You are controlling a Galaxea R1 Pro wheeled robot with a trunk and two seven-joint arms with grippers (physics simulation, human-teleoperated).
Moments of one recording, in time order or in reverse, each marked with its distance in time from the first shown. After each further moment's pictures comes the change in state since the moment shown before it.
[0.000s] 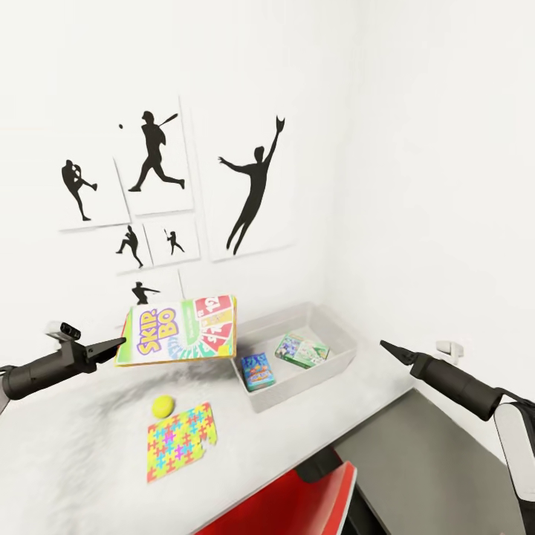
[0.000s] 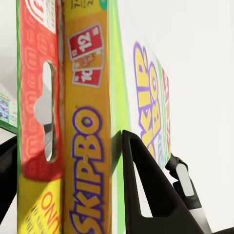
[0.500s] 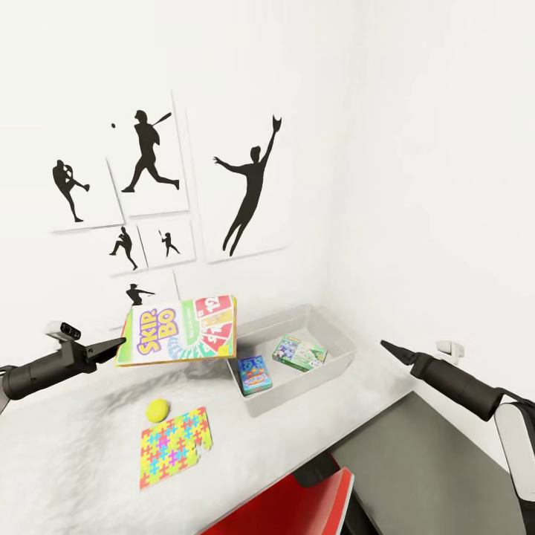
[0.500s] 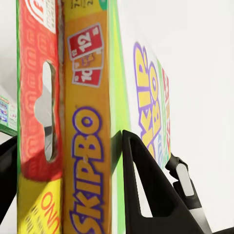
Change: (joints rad) left arm 0.000 0.000 0.000 0.000 -0.001 0.001 0.000; right arm 0.000 -0.001 -0.003 0.000 -0.003 0.002 0.000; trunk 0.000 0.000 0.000
